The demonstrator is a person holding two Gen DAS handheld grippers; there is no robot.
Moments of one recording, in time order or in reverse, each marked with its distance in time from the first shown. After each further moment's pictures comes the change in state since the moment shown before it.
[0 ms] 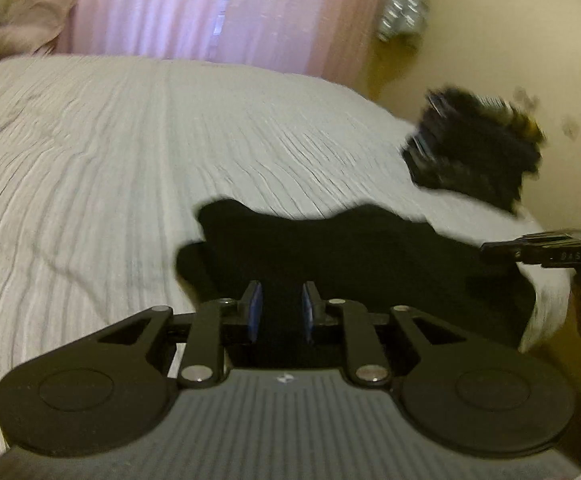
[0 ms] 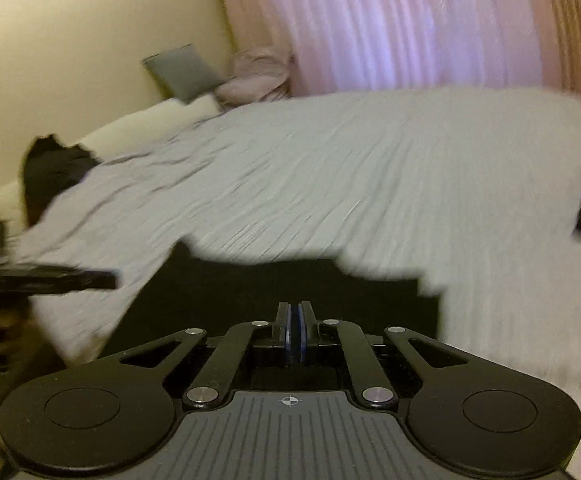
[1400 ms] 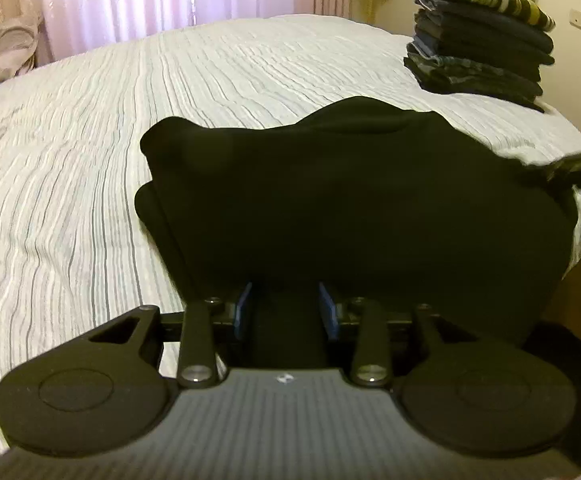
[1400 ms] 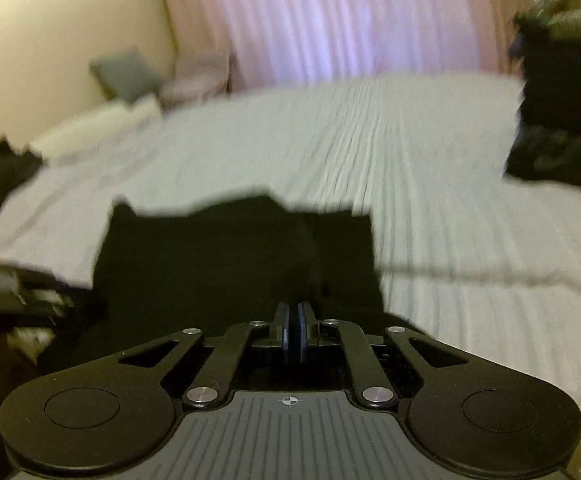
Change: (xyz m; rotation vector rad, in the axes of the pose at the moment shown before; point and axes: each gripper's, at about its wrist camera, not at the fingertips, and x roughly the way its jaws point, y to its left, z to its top) left arm 0.052 -0.028 -0.028 0.174 0.135 0.112; right arm 0.005 -0.011 -0.046 0.041 0.004 -0.201
